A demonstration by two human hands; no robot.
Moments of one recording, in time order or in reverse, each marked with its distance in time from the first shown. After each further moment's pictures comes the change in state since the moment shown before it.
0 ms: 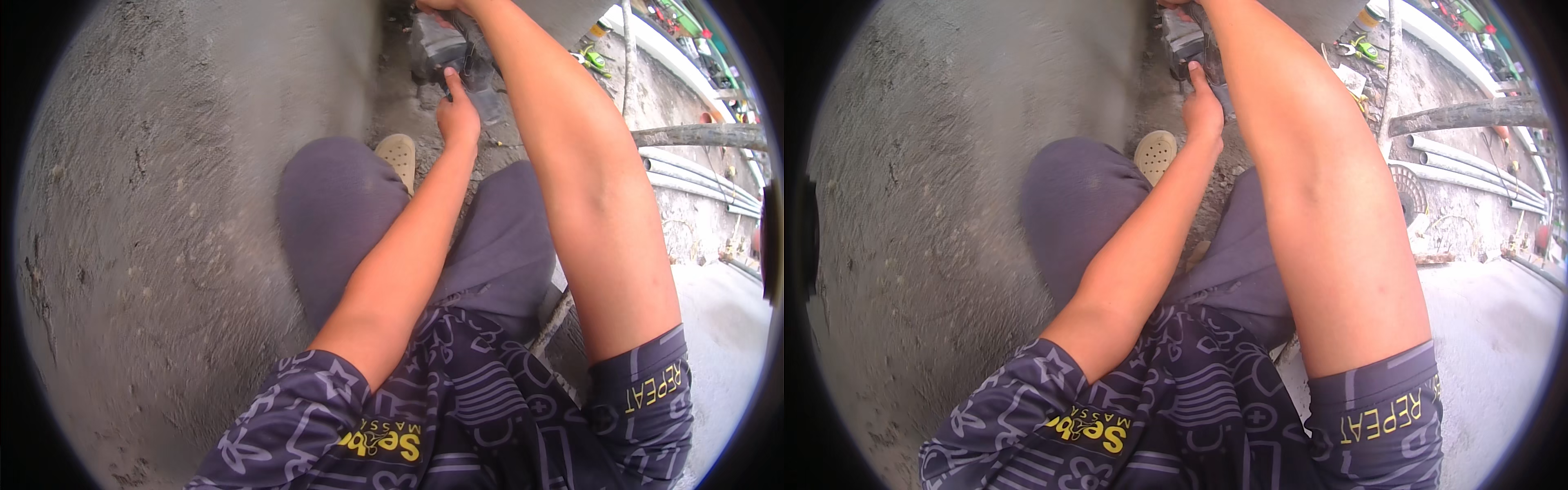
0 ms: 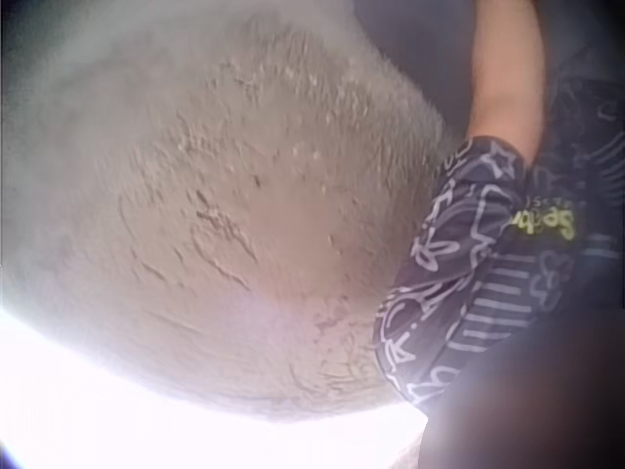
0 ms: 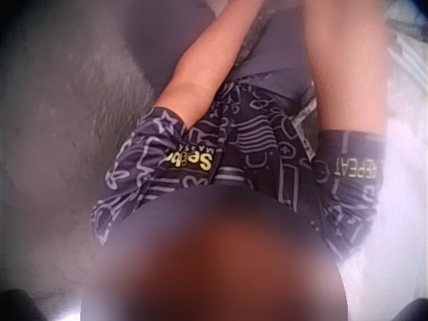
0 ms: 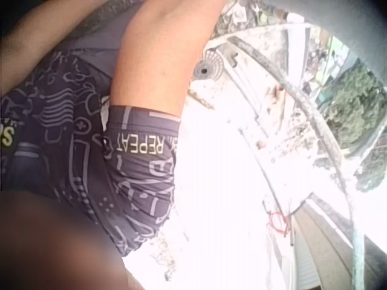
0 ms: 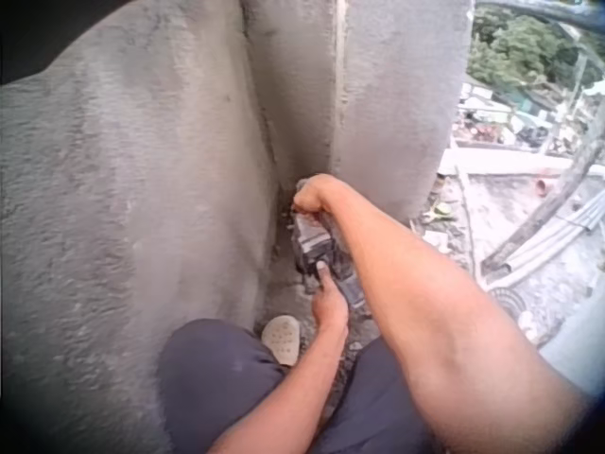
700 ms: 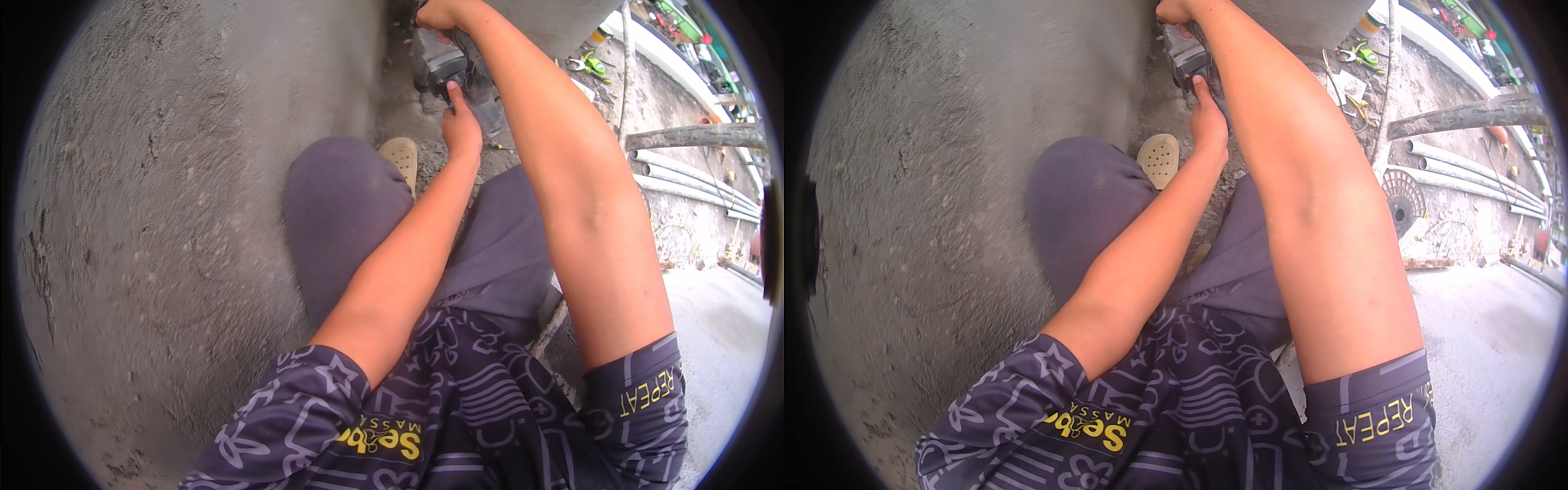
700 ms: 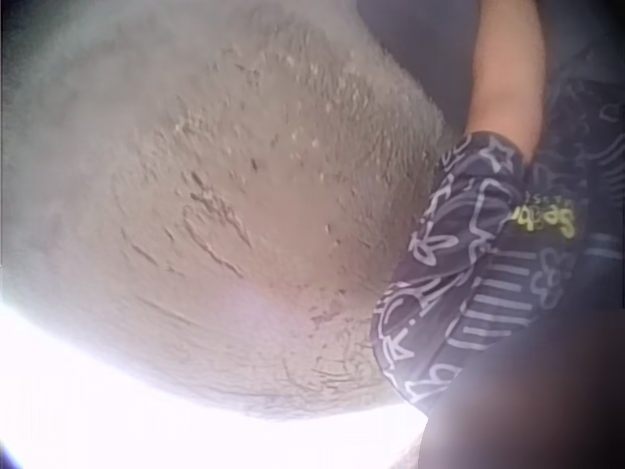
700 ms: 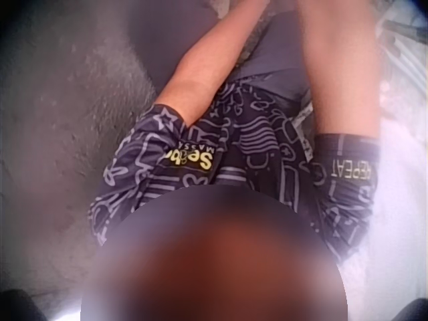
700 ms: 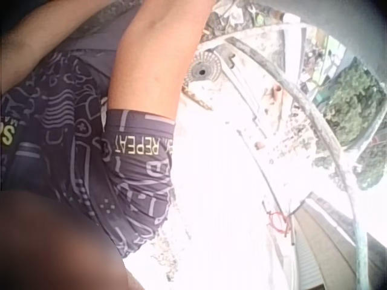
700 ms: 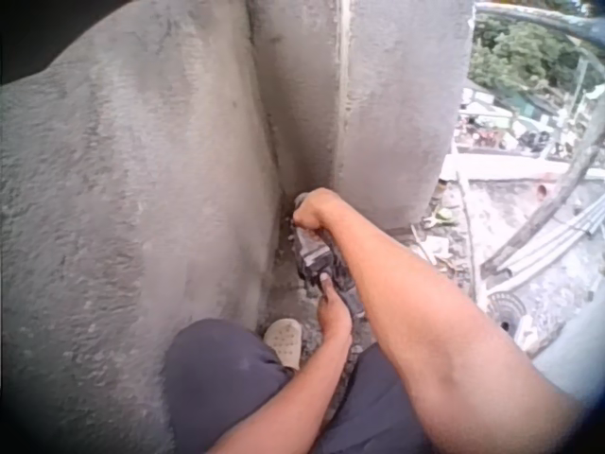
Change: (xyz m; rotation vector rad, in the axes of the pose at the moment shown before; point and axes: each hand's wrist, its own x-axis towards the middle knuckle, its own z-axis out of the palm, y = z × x) left_hand 0.002 -0.026 0.008 -0.072 -0.007 -0.002; right_hand -0.028 -0.022 0.006 -0.204 -0.044 -0.047
